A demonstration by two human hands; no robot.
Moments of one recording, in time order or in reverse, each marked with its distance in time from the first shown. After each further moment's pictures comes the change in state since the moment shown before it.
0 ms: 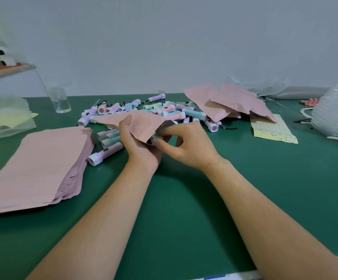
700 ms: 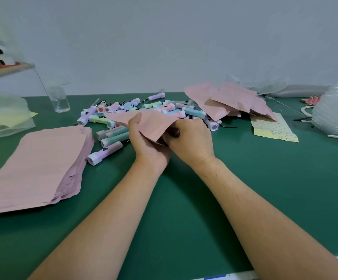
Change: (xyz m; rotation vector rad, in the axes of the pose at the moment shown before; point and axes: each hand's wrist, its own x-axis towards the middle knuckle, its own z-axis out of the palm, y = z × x) left_hand -0.013 -0.011 0.013 0.021 -0.061 -0.068; right_hand 0.006 -0.006 0.013 -0.203 0.156 0.265
